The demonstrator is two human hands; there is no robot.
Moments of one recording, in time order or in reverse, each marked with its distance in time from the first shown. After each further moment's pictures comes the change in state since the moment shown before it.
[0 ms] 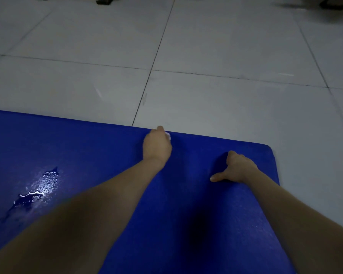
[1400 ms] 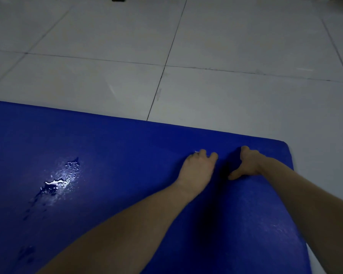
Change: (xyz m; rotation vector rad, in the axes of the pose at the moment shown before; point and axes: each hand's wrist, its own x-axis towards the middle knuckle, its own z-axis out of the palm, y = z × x) left_hand -0.093 0.033 0.028 0.342 -0.235 0.527; right_hand 0.010 -0.002 -0.008 -0.041 -0.159 0.008
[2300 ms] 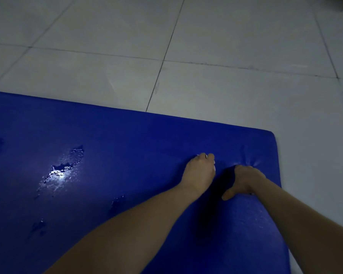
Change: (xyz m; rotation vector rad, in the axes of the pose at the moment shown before) left_hand -0.038 0.046 0.008 -0.206 0.057 -0.112; right_hand -0.072 0.015 0.056 -0.188 -0.104 0.008
